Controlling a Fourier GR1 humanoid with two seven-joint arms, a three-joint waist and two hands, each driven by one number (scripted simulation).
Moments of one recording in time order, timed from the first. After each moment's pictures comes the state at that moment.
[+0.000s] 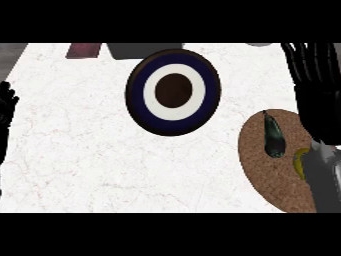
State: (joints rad) left arm -0.13 0.52 0.02 -1.36 0.19 0.22 -0.12; right arm -0.37 -0.21 -0.02 -1.65 -0.28 0.09 -0.21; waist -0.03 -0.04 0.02
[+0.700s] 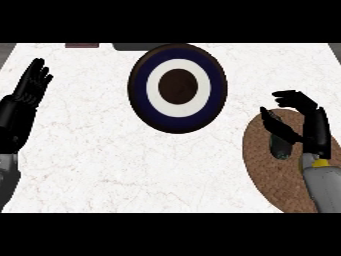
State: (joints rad) left arm -0.24 0.49 -0.08 -1.52 0.23 0.12 -0.03; right arm -0.25 -0.26 0.00 -1.33 0.23 -0.38 0.00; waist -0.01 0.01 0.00
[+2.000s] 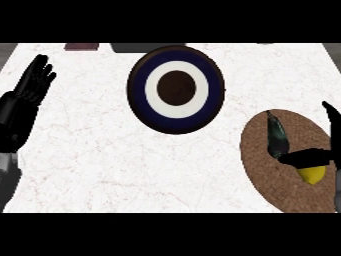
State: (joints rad) left arm -0.25 0.46 -0.06 -1.59 0.22 0.09 0.08; right arm -0.12 -0.43 0.07 -1.70 0.58 -0.03 0.89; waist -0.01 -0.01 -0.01
